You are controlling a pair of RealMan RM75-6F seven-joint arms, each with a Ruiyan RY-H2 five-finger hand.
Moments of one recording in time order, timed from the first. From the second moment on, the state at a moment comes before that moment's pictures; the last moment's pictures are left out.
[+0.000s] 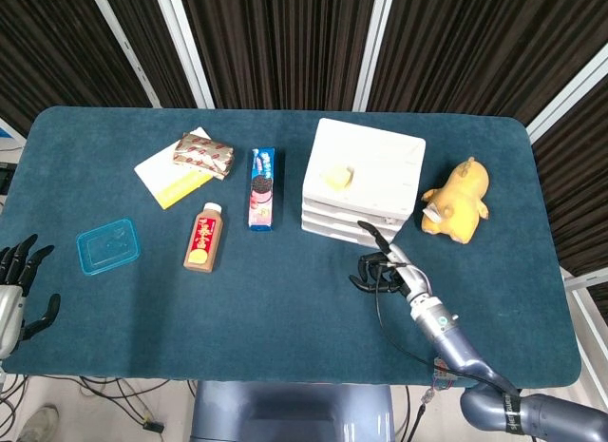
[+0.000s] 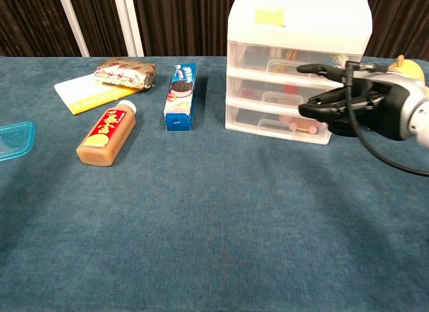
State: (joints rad) left arm -0.08 -1.06 -0.05 -1.76 1.48 1.50 0.04; right arm 0.57 -1.46 0.22 -1.59 -1.29 0.91 0.83
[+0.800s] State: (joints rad) left arm -0.08 -1.05 -0.06 -1.75 1.48 1.50 0.03; right arm 0.62 -1.57 0.29 -1.49 -1.22 0.85 0.83
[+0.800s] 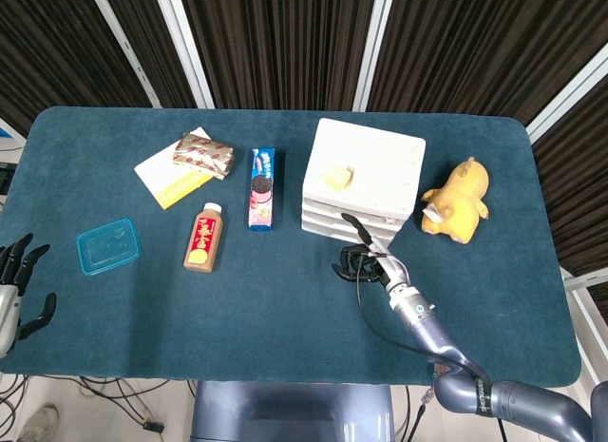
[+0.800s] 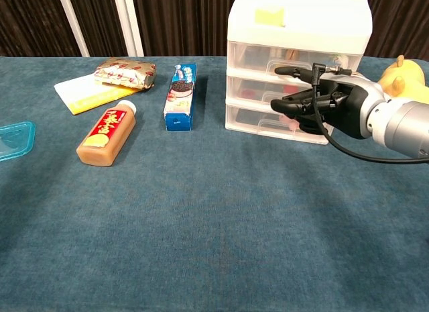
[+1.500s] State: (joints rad) left arm -0.08 -1.06 -0.06 -1.74 1.47 1.51 0.05; right arm 0.65 -1.58 0.31 -1.45 -1.25 0.80 0.90
